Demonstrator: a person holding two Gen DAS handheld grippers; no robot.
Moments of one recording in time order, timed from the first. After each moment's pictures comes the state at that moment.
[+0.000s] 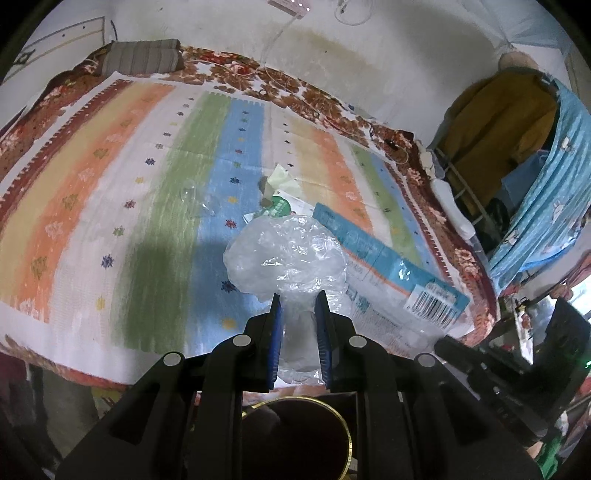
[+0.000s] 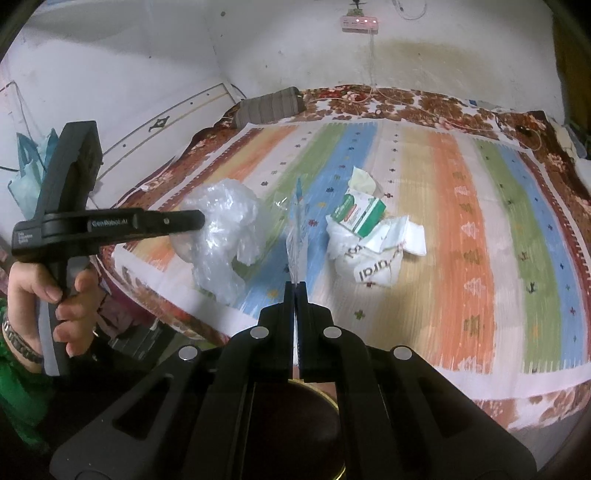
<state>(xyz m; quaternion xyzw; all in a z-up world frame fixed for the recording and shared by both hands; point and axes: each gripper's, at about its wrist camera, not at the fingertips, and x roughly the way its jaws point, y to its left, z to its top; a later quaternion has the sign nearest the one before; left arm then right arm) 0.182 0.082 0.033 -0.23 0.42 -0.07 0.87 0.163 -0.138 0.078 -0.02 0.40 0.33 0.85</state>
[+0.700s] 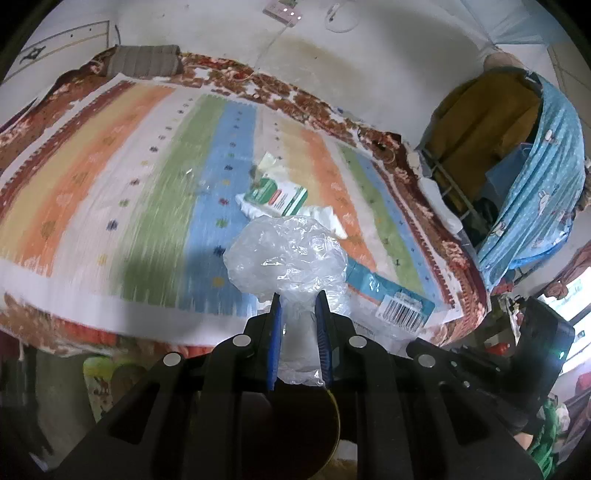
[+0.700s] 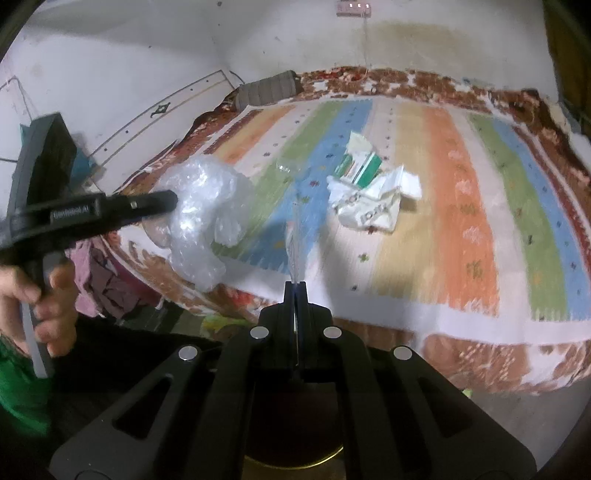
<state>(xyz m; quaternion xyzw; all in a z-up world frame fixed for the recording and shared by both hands) 0.110 0.055 0.028 -0.23 0.40 -0.07 0.88 0.109 -0.164 0.051 -0.02 0.43 0.33 0.84</state>
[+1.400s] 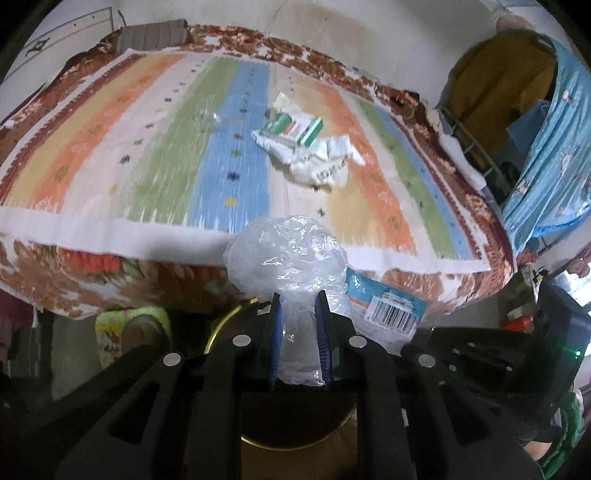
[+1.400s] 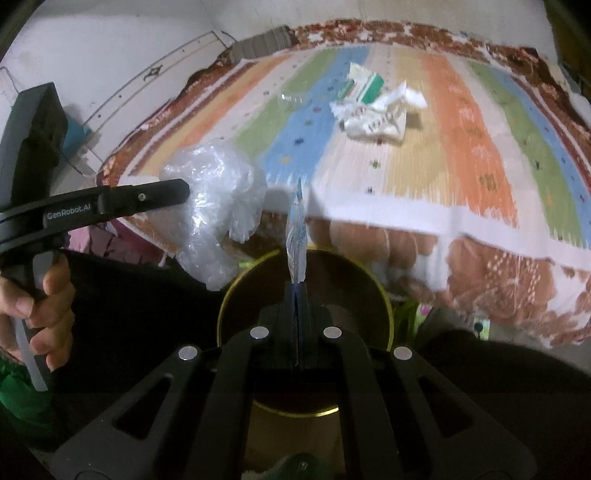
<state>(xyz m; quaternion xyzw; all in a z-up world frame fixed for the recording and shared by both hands) 0.064 0.013 -0.023 -0.19 0.47 -0.04 0.86 0.049 -0.171 -0.010 -0.03 0.51 0.32 0.80</state>
